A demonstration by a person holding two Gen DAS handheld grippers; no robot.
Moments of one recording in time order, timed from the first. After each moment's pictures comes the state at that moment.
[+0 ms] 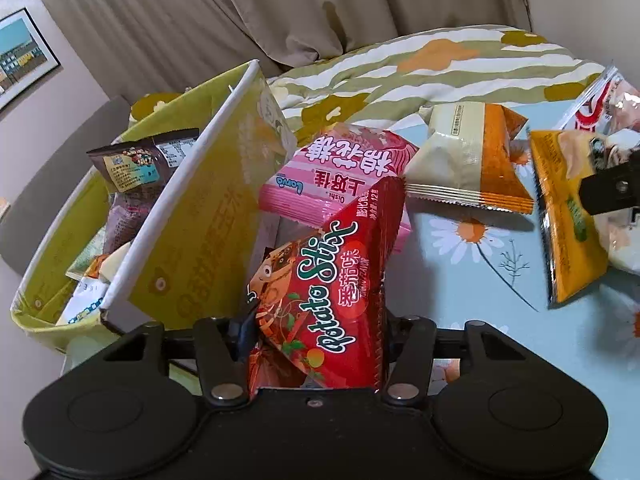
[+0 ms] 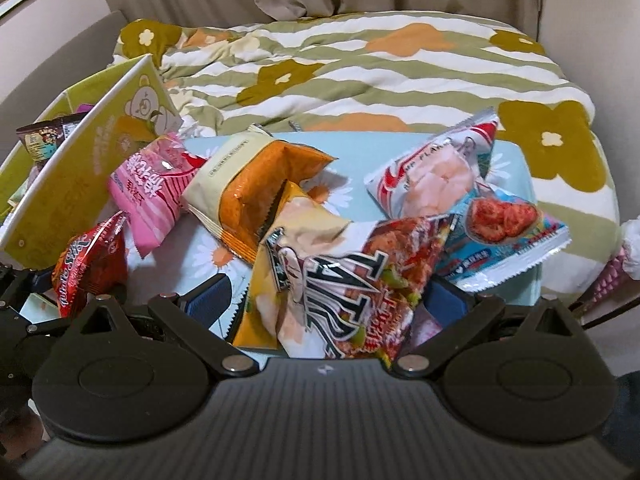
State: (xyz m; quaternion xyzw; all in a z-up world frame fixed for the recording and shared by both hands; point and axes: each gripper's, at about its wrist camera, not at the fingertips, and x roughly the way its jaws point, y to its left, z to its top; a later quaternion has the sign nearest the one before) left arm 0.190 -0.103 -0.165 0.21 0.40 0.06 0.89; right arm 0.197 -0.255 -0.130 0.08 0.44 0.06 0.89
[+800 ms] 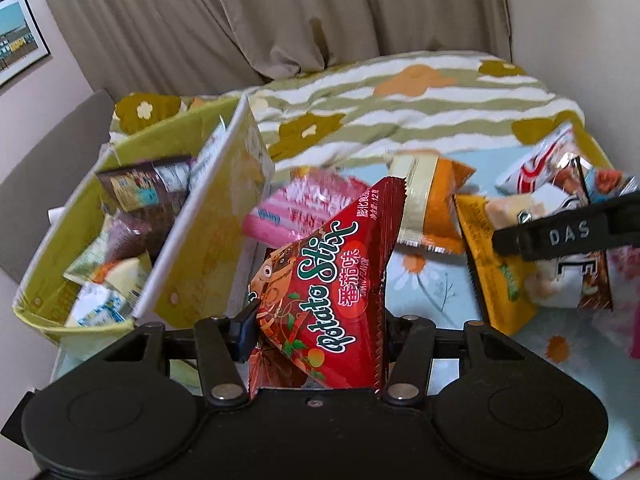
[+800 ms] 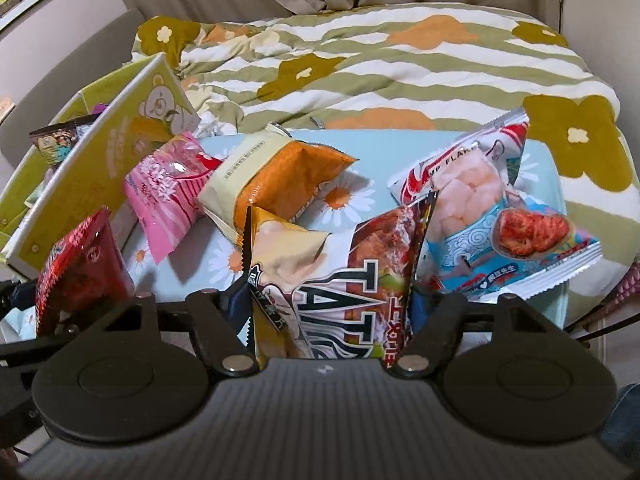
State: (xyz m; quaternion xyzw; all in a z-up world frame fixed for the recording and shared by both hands) left arm 0.162 -0.120 -0.109 0.16 0.39 0.02 0.91; right arm 0.206 -0.255 -0.130 0.10 0.44 0.09 0.89
